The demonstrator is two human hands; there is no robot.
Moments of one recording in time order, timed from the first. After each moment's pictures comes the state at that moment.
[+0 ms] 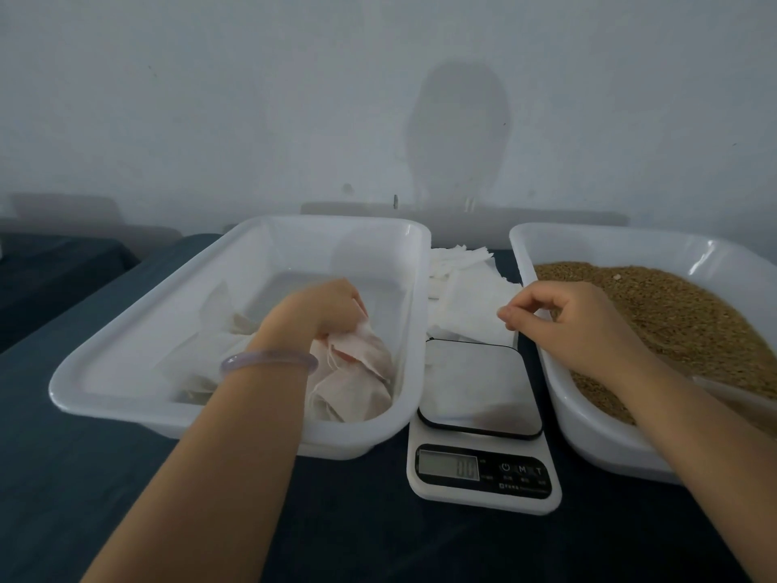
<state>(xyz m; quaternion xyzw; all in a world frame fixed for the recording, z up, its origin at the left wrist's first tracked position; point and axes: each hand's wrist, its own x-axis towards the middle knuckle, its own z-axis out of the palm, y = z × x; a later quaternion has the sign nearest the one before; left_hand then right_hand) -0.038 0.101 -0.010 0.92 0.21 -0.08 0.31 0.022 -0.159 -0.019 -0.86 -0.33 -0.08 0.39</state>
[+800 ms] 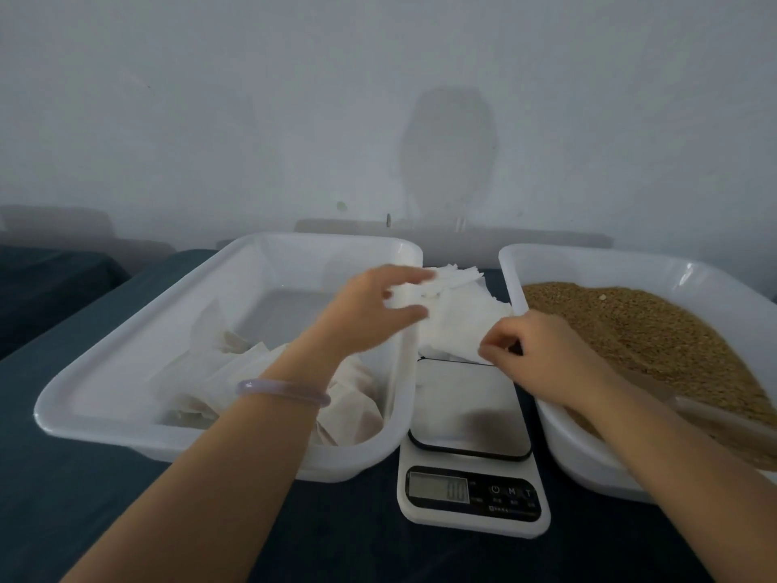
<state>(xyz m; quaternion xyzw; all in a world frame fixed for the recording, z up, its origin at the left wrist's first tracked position) -0.032 0.070 -0.011 0.90 -0.04 0.19 0.38 0.027 -0.148 -0.022 -0.91 -0.34 -0.05 0.23</state>
